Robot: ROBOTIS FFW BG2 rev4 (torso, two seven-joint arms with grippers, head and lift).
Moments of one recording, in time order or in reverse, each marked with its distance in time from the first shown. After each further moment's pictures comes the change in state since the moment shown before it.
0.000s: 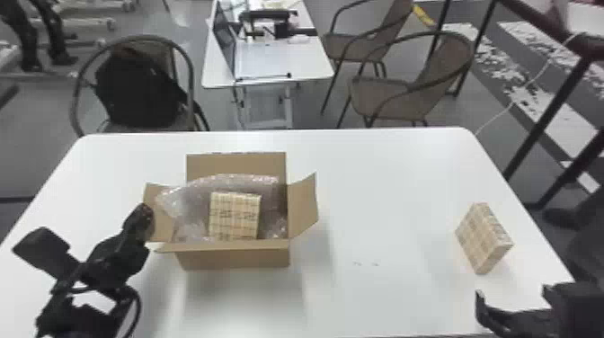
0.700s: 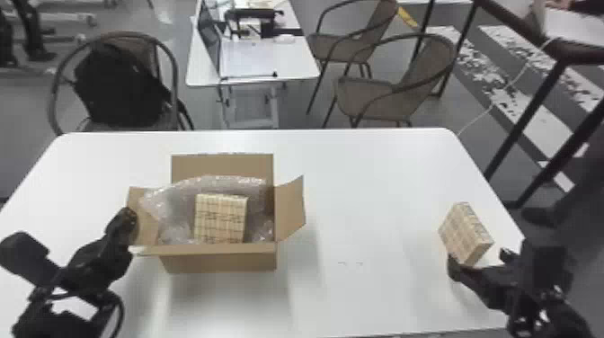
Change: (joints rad) left arm 0.002 0.000 -0.006 0.007 0.000 0.005 0.001; right arm -0.307 -0.053 -0.051 0.337 -0.065 -0.040 0.150
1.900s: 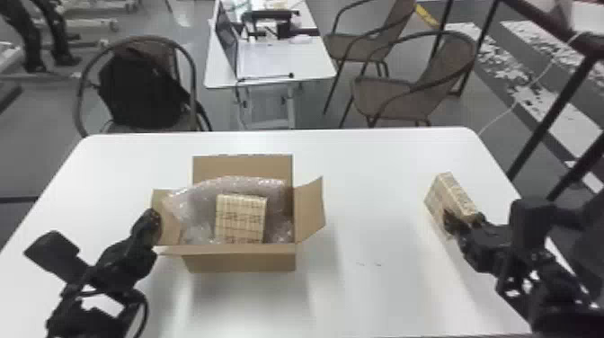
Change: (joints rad) left arm 0.003 0.000 -0.004 0.007 0.008 0.001 -0.003; right arm -0.078 0.009 0.126 -0.073 -0.001 0.032 0.039
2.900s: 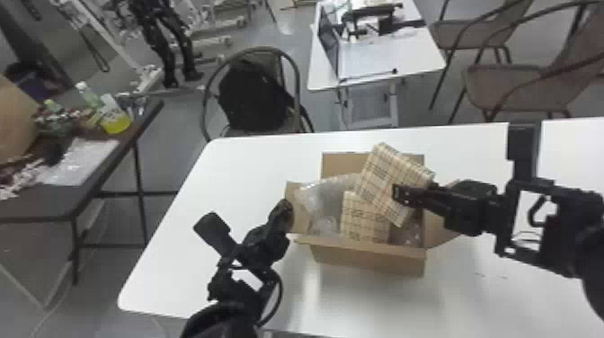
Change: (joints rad) left arm -0.042 0.000 -0.069 0.036 0.025 0.012 0.000; right arm -0.292 -0.054 0.442 -0.040 -0.487 0.512 0.259
